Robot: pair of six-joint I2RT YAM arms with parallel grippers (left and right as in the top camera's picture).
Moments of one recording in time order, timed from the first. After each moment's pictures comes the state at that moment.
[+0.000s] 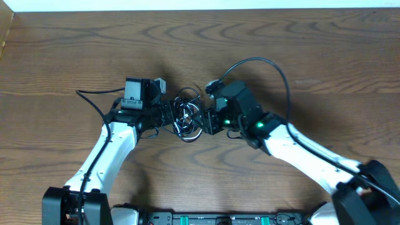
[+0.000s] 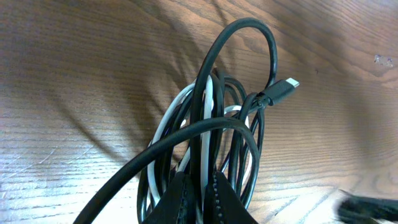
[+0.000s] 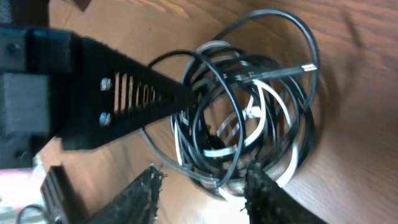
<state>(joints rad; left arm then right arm) -0.13 1.44 0.83 -0.45 0.42 -0.41 0.69 1.61 0.94 -0.03 -0.39 0.49</state>
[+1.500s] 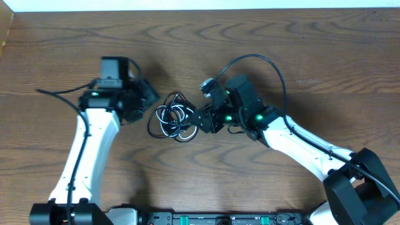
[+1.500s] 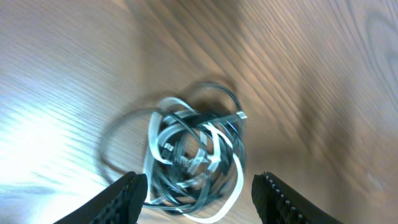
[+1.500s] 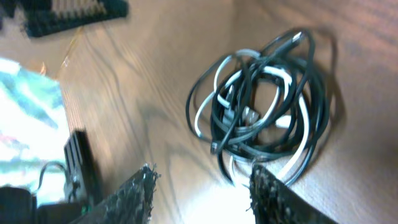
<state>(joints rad) 0.00 1.43 1.13 -0.82 0.20 -0.70 0.65 1.66 1.01 -0.10 -0.60 0.33</state>
